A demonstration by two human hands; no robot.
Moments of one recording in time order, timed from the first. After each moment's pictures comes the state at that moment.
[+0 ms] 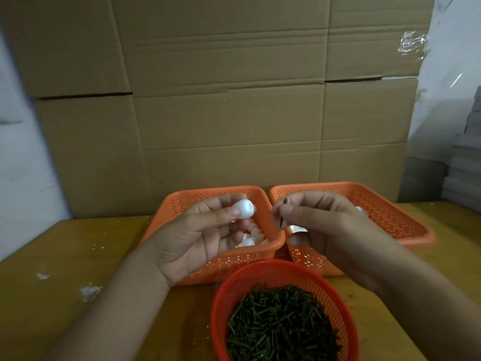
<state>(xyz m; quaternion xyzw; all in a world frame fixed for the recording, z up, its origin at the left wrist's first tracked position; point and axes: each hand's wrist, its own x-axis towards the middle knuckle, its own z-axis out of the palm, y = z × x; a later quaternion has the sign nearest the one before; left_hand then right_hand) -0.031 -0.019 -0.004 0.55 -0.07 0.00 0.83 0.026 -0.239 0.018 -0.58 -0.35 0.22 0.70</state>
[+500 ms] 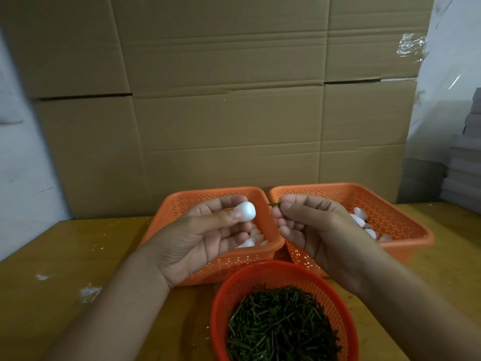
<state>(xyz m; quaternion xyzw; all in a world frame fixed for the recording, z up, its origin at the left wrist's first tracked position) -0.035 -0.024 -0.002 0.55 -0.05 0.01 0.84 0.032 -0.227 0.004 -0.48 -0.23 0.23 0.81</state>
